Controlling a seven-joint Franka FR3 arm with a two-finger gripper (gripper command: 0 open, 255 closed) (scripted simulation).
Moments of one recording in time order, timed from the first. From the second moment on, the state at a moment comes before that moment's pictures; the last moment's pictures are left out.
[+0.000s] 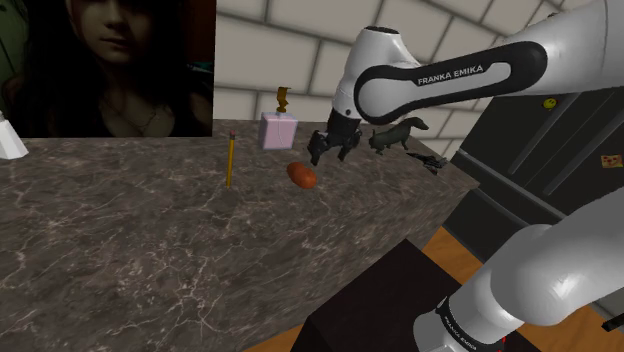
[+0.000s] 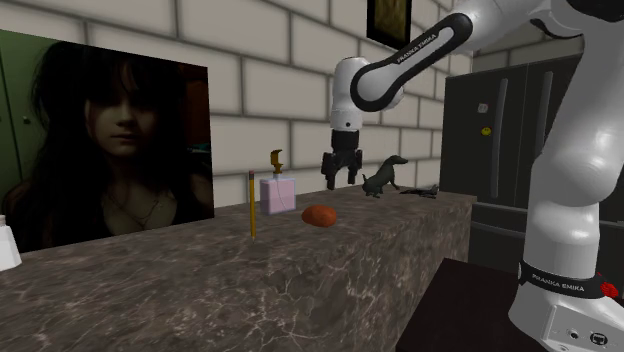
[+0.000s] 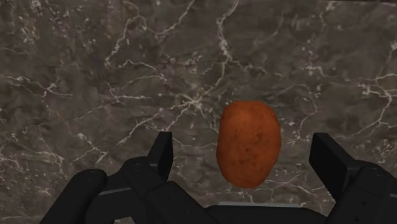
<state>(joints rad) -0.04 -0.24 0.20 -2.37 -0.05 2.23 0.35</state>
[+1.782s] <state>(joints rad) -0.06 0.02 0.23 -2.31 -0.17 2.42 0.50</state>
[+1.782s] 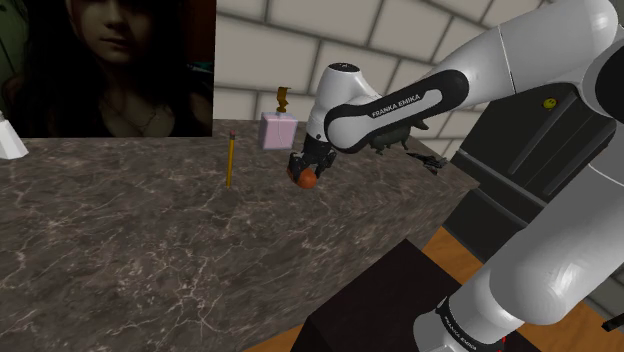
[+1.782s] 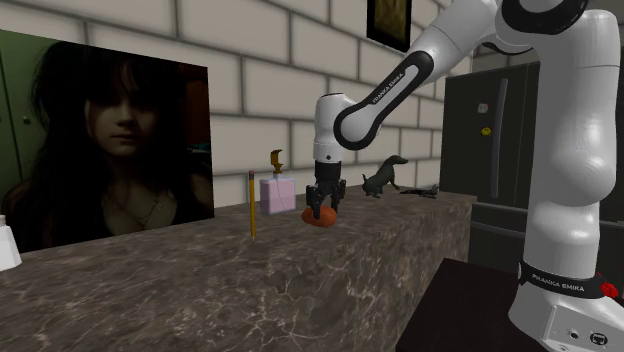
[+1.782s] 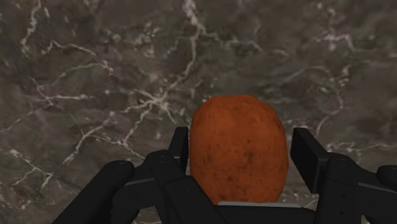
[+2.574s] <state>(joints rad) -0.06 -0.04 0.23 -2.27 -0.13 2.32 0.47</state>
